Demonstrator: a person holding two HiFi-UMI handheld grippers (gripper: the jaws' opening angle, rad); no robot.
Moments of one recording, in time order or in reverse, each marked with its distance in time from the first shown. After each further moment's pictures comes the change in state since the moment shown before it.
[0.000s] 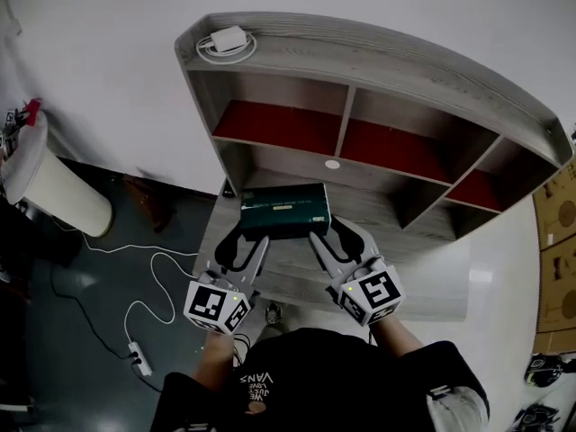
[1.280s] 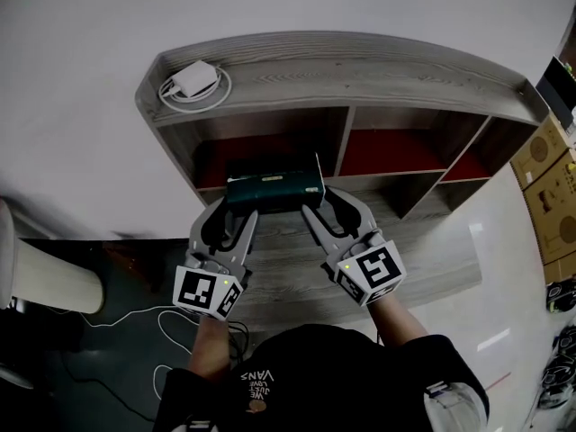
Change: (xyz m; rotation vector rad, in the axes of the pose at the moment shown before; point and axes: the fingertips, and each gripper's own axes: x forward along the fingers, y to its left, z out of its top) left arm 0.100 0.088 0.066 0.107 -0.121 -0.270; right arm 0.094 -0.036 0.060 -0.097 -0.148 -0.273
